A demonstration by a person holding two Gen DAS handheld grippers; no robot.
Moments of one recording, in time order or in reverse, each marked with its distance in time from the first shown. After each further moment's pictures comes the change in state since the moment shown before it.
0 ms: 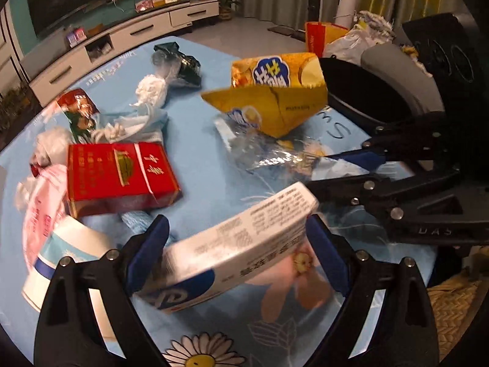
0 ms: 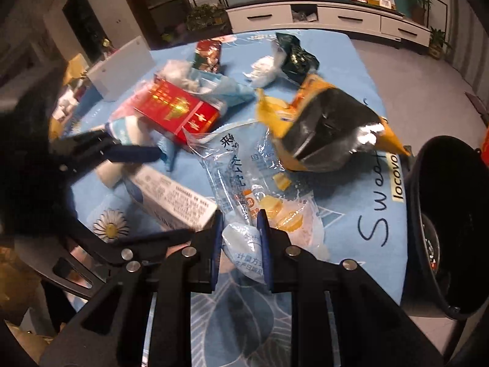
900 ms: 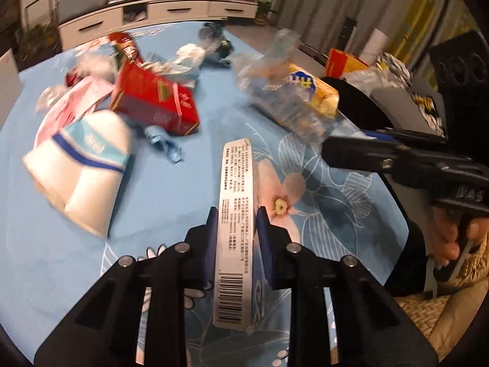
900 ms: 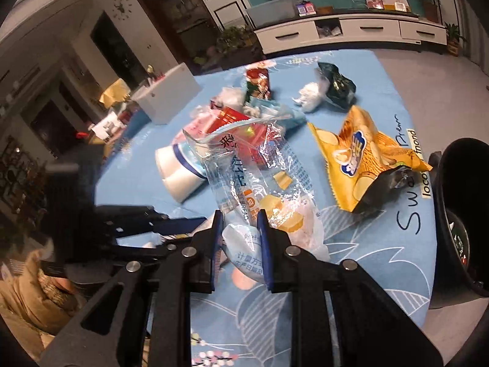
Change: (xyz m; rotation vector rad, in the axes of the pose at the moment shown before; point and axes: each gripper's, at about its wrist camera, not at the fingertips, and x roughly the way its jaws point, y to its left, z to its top) left arm -0.041 0.010 -0.060 -0.299 -0.035 -0.050; right arm -0.044 0.034 -0.005 0.028 -0.111 0.199
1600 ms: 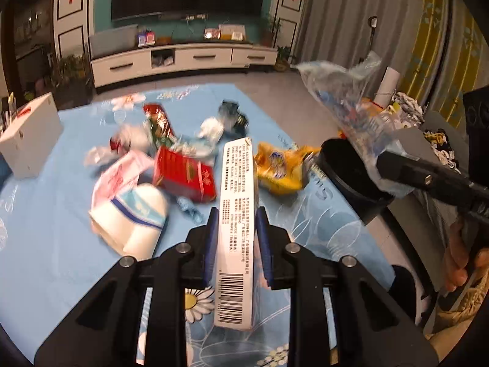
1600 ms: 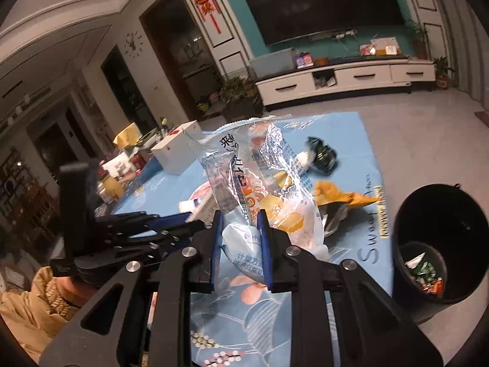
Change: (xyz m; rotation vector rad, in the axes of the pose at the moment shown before) left arm -0.081 -0.030 0.028 -0.003 -0.230 0.131; right arm -0.088 0.011 0.014 -0.034 -0.242 -0.041
